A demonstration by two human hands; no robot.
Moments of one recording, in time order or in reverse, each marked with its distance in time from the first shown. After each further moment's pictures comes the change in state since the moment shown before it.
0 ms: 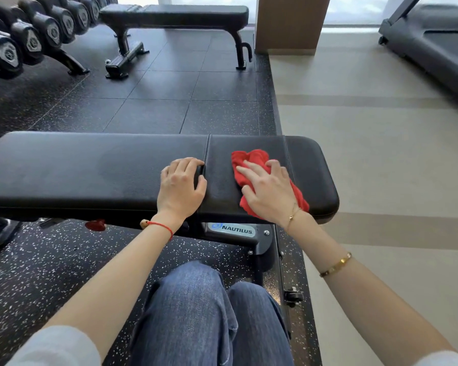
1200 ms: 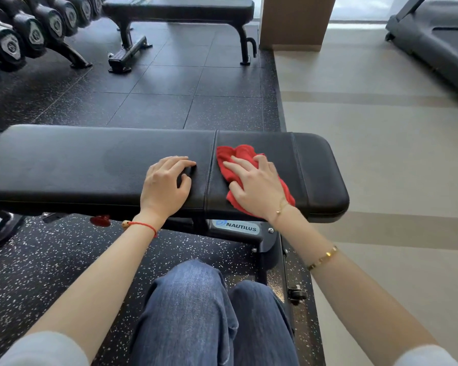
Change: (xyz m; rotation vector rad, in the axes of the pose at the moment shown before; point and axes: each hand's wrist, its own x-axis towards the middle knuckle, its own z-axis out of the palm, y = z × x) left_hand -0.008 -0.046 -0.017 -0.075 0.033 0.038; right_hand 0.018 -0.036 0.009 0.043 0.025 -0.040
